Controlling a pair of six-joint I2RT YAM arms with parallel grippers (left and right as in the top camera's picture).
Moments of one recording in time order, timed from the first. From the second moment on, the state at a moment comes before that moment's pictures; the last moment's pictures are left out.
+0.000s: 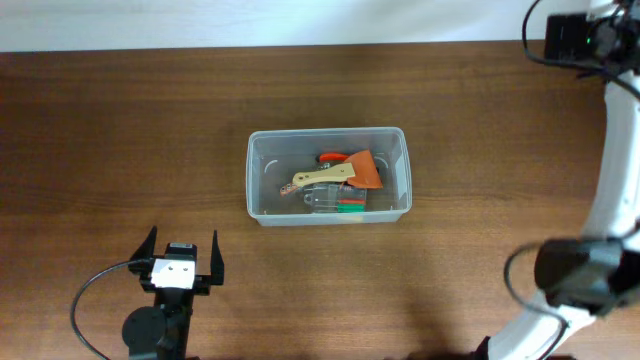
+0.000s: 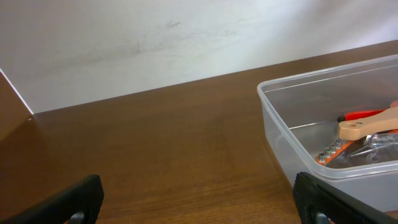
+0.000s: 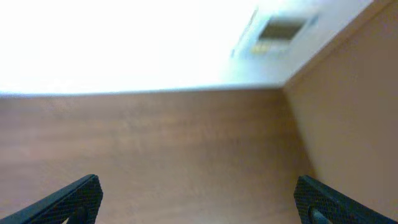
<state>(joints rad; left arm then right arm) 0.09 0.02 0.05 -0.15 0.11 0.20 -0.25 1.93 2.28 -0.99 0.11 -0.23</state>
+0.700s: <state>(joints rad) 0.09 0.02 0.05 -0.15 0.11 0.20 -0.09 1.29 1.53 -0.33 0.09 -0.06</state>
